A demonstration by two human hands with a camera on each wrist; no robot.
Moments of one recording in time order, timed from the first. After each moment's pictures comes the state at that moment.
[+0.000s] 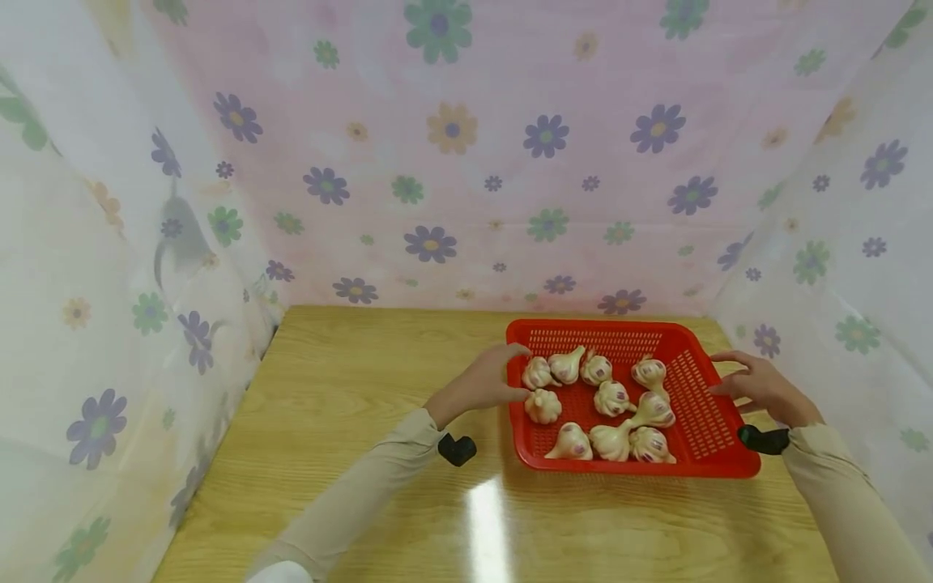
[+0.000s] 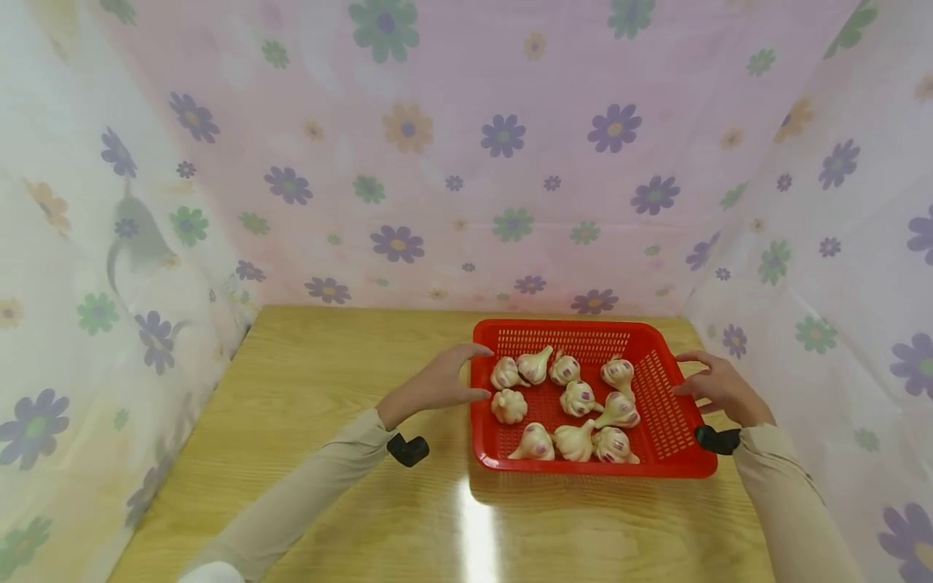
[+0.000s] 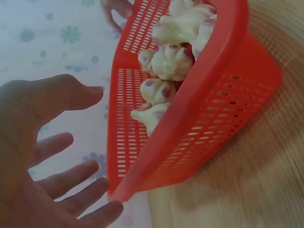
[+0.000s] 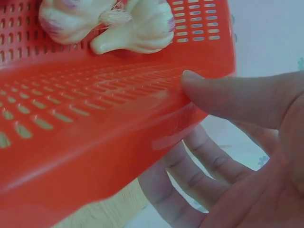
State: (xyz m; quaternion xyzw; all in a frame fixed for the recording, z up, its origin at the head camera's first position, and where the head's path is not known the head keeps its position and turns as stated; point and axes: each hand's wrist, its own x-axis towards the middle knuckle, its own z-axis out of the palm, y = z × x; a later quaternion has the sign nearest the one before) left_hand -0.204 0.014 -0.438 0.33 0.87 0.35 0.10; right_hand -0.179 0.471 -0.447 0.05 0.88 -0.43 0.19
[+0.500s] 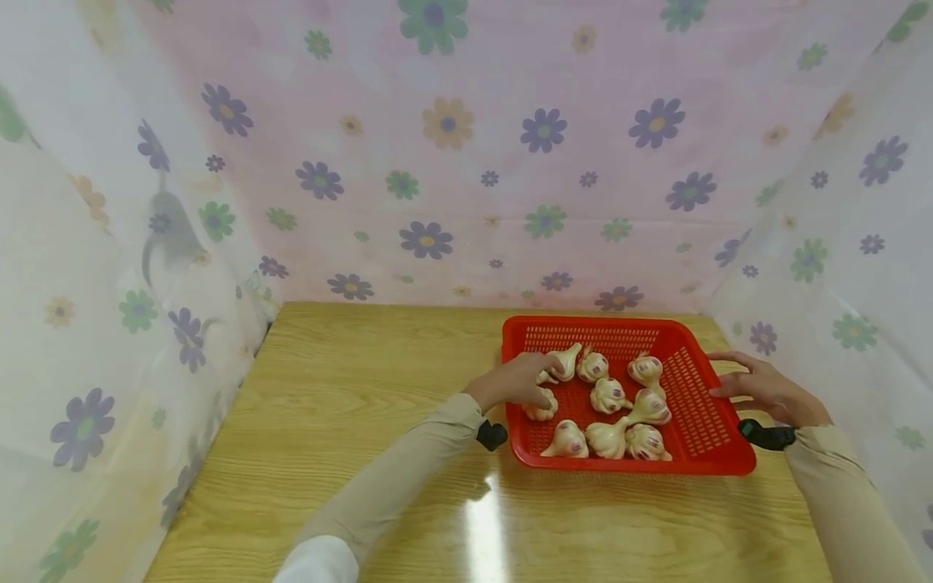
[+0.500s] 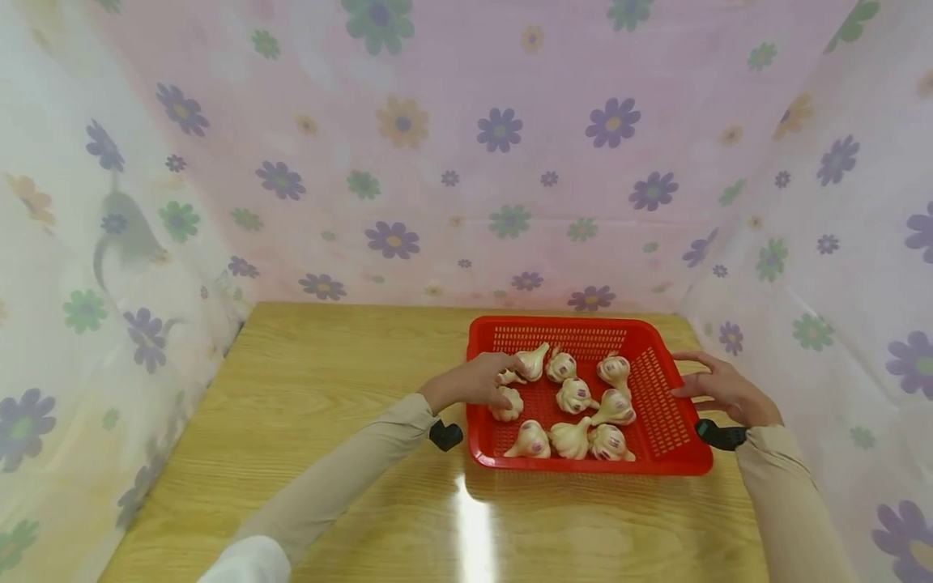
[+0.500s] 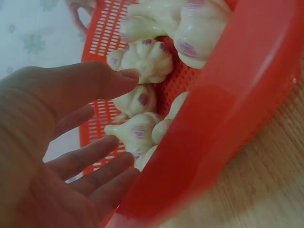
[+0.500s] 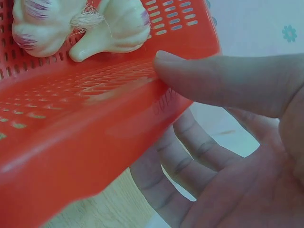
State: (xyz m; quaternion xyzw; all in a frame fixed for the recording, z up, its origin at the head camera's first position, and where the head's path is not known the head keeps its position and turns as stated) left_hand -0.221 0.067 -0.453 0.37 0.85 0.31 0.21; right_hand -0.180 0.486 -0.452 0.06 0.83 -0.50 0.23
